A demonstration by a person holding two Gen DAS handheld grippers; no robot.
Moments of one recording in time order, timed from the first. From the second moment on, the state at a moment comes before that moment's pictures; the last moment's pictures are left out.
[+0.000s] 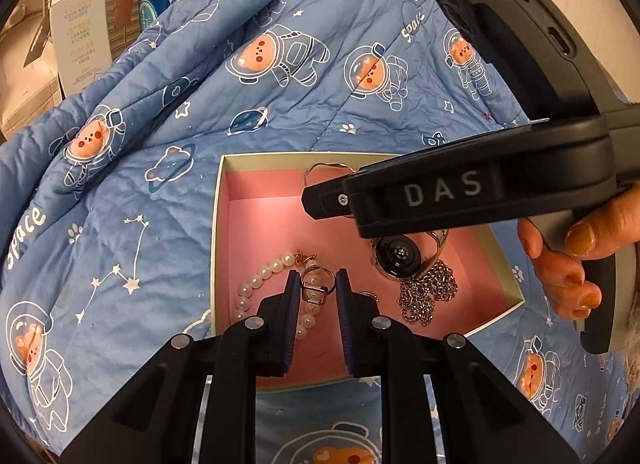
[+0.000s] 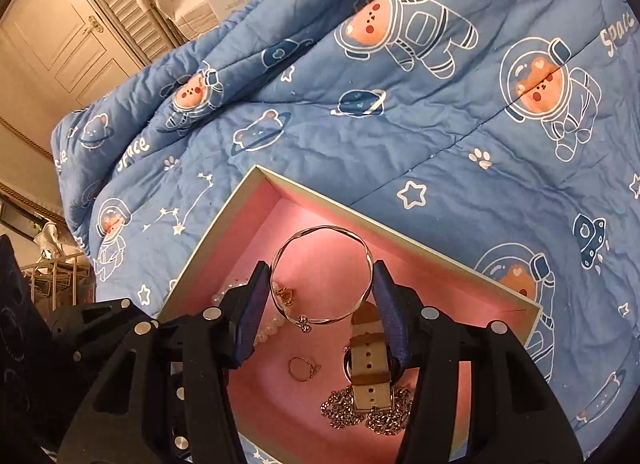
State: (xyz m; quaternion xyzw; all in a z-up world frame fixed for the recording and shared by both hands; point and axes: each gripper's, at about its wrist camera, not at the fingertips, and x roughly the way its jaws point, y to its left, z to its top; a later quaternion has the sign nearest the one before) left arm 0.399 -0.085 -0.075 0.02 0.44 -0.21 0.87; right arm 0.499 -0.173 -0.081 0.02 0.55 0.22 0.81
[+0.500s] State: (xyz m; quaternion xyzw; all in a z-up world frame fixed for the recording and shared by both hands) left arm 0.412 -0.089 -0.087 0.03 0.46 -0.19 0.87; right arm 0.517 -0.157 -0.112 -0.03 0.60 0.15 0.79
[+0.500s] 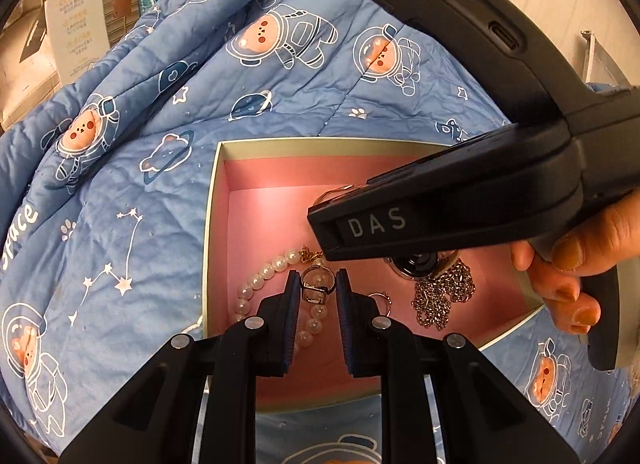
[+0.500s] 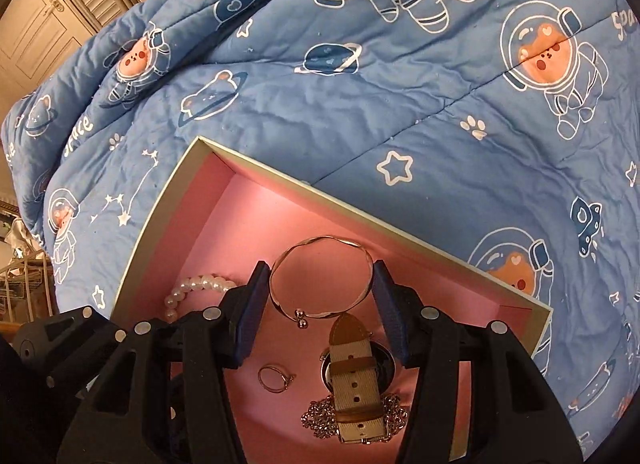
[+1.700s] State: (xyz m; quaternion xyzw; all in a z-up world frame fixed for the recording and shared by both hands) left arm 0.397 -0.094 -0.065 0.06 0.43 -0.19 0.88; right arm 0.510 -0.163 -0.098 0.00 0.56 0.17 0.81
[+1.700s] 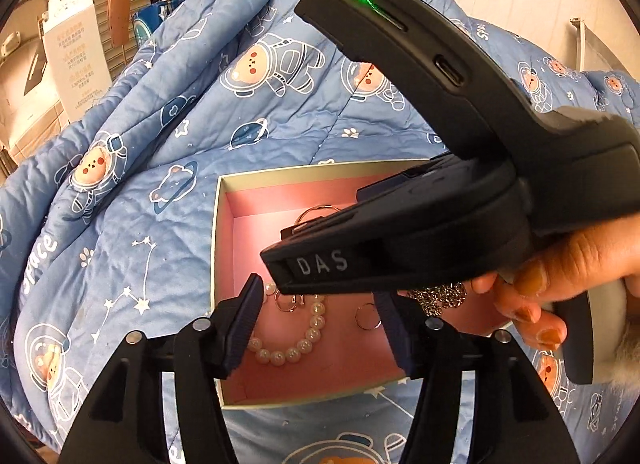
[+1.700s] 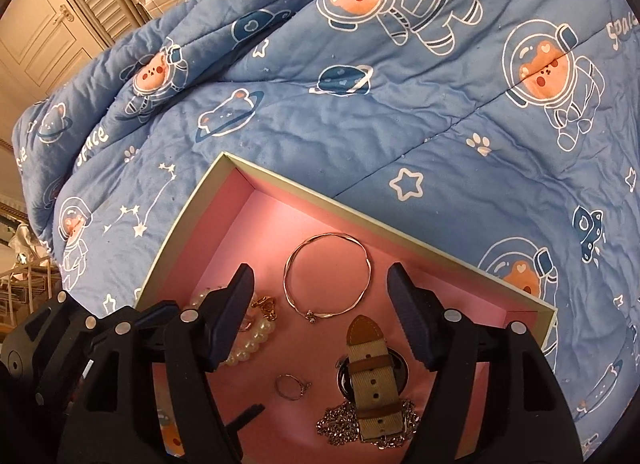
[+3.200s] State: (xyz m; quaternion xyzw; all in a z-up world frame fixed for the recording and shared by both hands) left arm 0.203 -0.053 -0.106 -0.02 0.39 -0.14 0.91; right arm 0.204 -0.257 -0.115 0.03 0.44 0.16 0.88
